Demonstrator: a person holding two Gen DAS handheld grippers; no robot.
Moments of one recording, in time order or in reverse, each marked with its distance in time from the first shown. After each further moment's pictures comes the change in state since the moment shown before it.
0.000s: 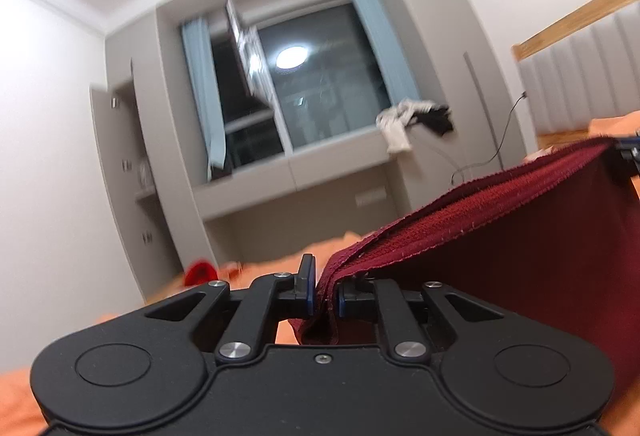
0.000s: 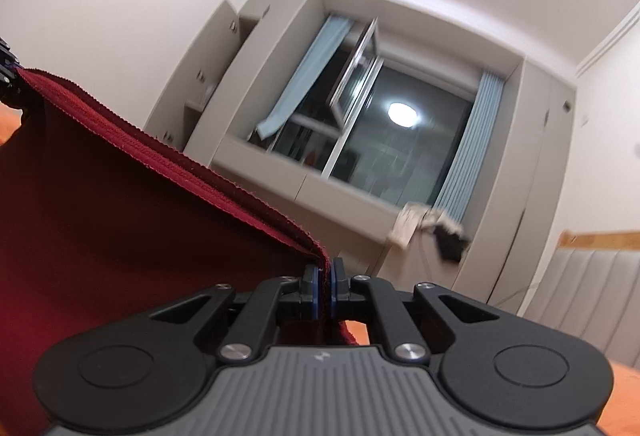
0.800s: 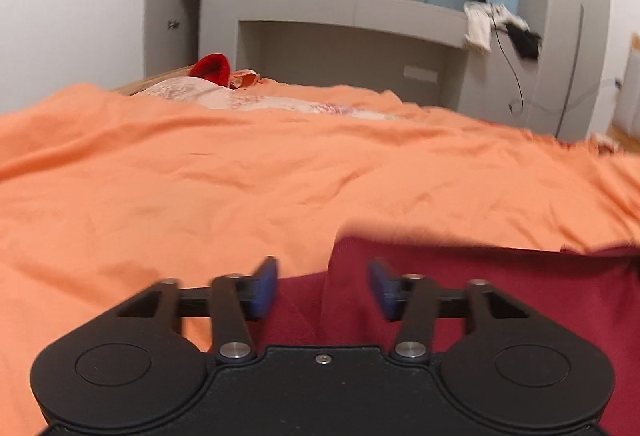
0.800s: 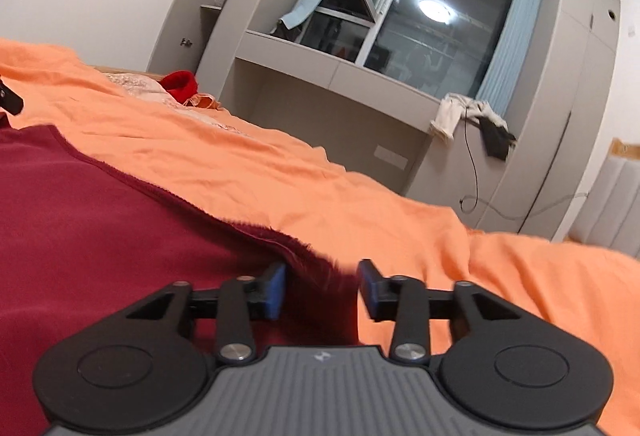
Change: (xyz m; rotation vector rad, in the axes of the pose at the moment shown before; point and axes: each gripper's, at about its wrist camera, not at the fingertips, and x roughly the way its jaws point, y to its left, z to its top) left arm 0.169 0.056 -0.114 -0.454 0.436 0.026; right arm 0.101 0.031 -0.087 0.040 0.309 0.094
